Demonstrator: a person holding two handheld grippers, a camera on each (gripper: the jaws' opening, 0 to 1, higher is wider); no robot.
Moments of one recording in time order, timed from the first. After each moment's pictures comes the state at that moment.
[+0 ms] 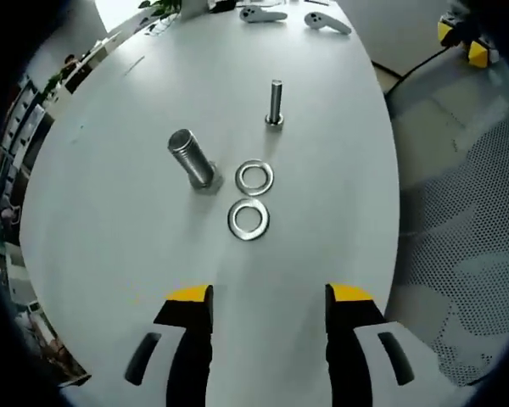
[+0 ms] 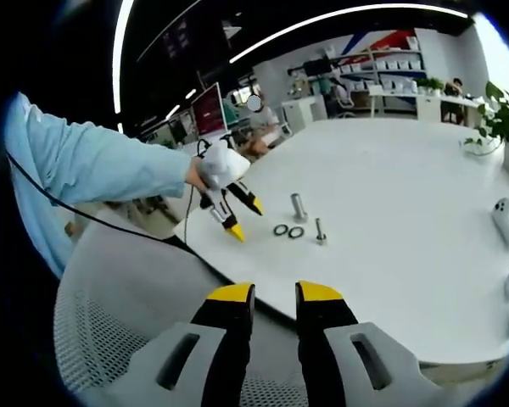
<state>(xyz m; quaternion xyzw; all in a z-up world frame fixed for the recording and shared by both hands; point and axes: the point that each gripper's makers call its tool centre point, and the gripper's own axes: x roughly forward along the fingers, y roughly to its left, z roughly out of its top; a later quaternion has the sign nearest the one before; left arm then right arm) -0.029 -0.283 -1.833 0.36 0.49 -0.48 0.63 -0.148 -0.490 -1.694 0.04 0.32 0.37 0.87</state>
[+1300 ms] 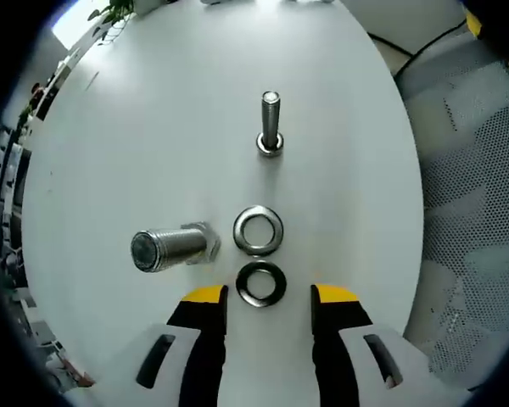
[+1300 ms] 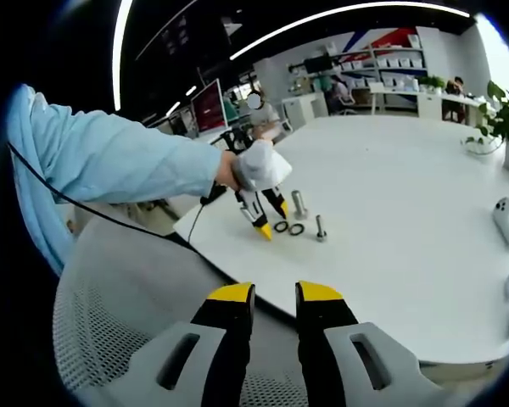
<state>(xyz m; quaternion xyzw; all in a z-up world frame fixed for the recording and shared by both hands) -0.001 -0.321 -1.854 0.44 0.49 -0.50 0.56 -0.149 -0.489 -1.697 0.03 0.33 0.37 0.87</state>
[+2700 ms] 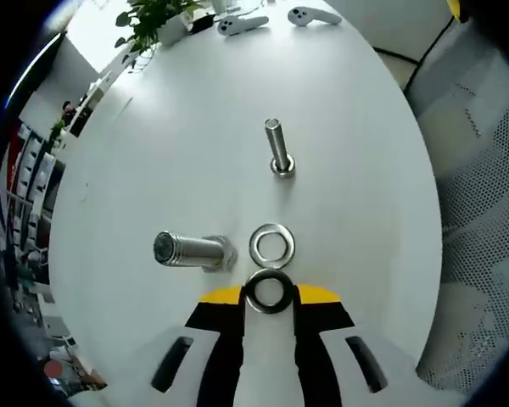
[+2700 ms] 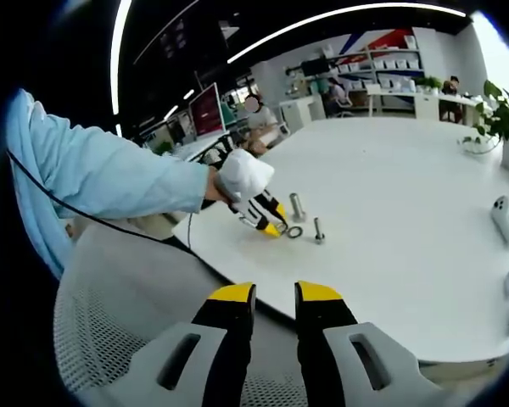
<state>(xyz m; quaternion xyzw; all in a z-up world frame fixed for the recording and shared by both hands) 0.009 -0.329 -1.845 0.44 0.40 -0.47 0.65 -0.148 -0.491 -1.695 0.04 0.32 0.37 0.87</state>
